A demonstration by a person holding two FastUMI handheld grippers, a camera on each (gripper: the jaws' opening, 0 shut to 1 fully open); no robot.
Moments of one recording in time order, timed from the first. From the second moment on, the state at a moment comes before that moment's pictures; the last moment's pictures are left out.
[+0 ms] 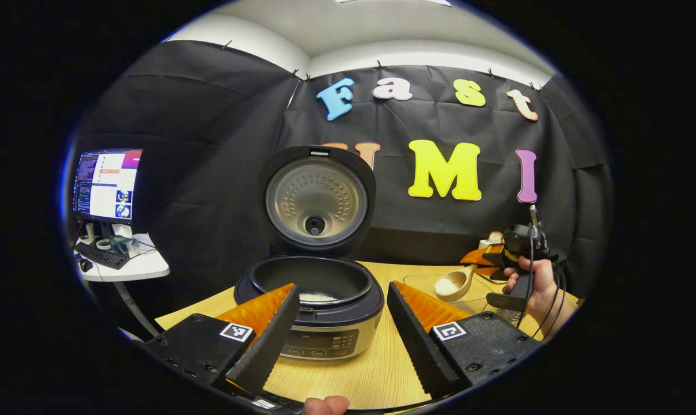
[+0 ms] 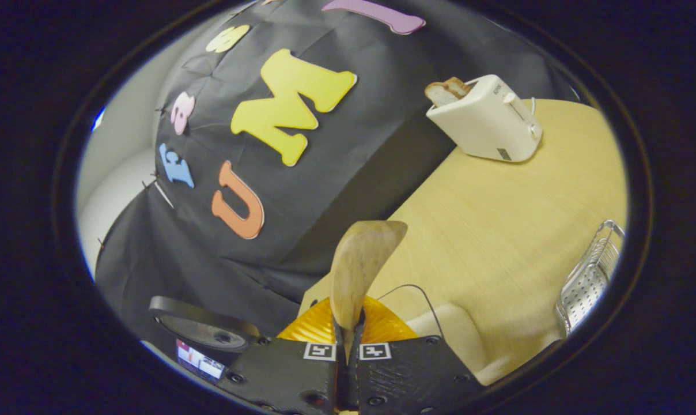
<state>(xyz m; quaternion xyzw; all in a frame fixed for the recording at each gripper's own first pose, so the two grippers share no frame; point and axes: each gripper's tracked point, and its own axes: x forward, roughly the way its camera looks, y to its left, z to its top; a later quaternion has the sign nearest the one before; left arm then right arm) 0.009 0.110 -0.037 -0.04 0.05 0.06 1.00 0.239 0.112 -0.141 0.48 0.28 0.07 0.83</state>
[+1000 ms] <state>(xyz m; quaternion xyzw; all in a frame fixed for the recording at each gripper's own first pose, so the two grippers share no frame) -0.004 0.165 -0.058 -0.06 0.09 0.09 0.99 0.218 0.337 -0.011 0.37 0.25 0.25 0.86</state>
